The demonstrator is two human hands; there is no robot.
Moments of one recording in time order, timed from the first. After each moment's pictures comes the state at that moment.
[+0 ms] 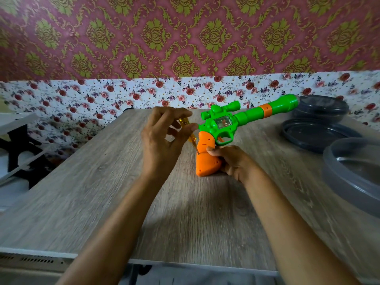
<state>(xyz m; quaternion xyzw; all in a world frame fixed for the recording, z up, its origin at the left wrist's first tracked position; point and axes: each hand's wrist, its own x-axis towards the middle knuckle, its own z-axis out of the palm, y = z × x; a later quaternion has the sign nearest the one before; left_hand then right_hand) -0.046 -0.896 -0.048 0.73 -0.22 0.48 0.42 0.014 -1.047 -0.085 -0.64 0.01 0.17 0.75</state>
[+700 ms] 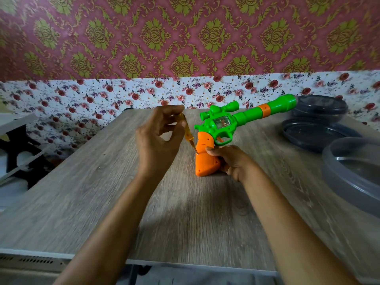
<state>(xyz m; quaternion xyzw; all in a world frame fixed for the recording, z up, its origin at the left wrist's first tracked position) -0.046 -0.894 -0.047 0.71 -0.19 0.46 0.51 0.008 -1.046 -0.080 -0.63 0.02 0.16 0.76</state>
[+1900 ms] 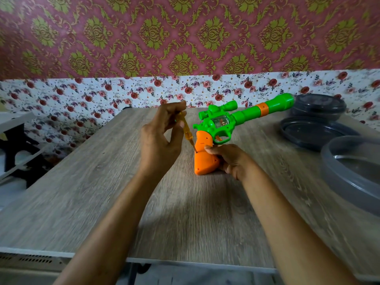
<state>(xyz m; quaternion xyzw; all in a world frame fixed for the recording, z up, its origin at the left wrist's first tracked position) -0.044 -0.895 -0.049 0.74 -0.22 0.43 0.47 0.010 -1.045 -0.080 -0.62 0.02 0.17 0.76</state>
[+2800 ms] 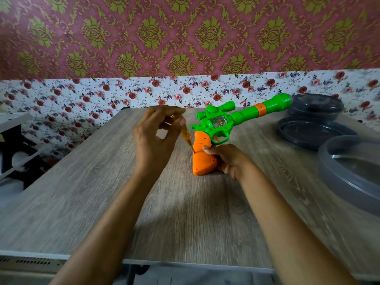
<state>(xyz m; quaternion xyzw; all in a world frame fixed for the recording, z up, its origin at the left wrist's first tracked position) -0.044 -0.892 -0.046 0.73 -0.19 0.48 0.44 0.013 -1.045 -0.084 -0.63 0.03 0.16 0.76</state>
